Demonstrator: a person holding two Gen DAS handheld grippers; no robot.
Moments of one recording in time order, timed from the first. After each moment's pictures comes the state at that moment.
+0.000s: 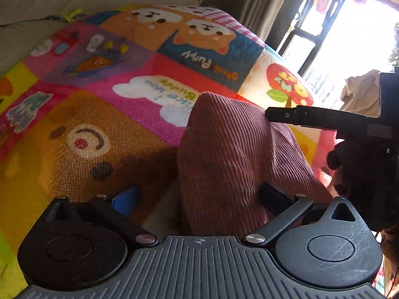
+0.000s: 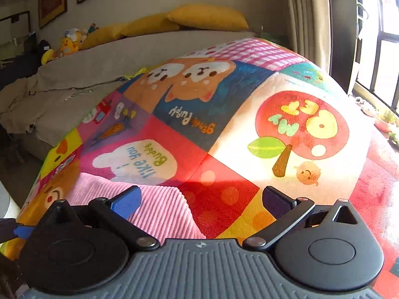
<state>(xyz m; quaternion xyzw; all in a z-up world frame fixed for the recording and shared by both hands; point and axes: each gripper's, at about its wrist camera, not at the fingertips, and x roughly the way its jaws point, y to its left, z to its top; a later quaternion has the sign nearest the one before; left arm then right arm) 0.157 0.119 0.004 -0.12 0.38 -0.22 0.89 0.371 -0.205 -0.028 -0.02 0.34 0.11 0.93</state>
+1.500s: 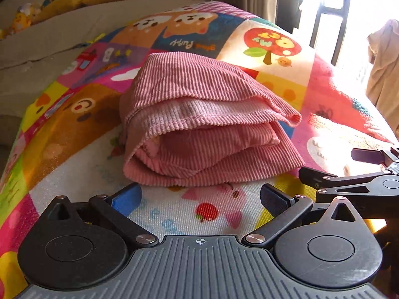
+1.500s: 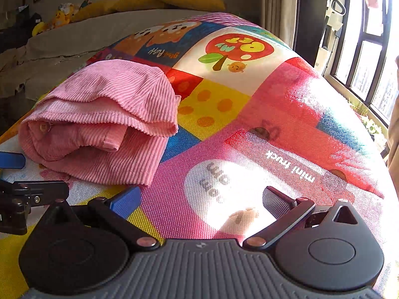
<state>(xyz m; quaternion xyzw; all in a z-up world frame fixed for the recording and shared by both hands) 0.045 -0.013 -0.001 0.02 0.36 -0.07 0.93 0.197 -0.279 -0.074 -0.06 0.33 0.08 0.94</state>
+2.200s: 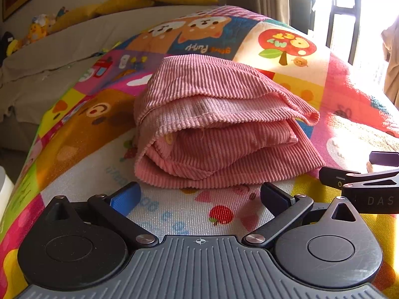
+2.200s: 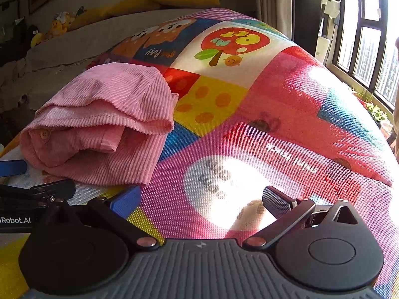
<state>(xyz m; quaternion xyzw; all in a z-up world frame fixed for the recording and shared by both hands) 0.046 -0.018 -0.005 0.02 0.35 -0.04 0.94 0.206 -0.288 -0.078 -0.03 0.34 0.09 0.93</state>
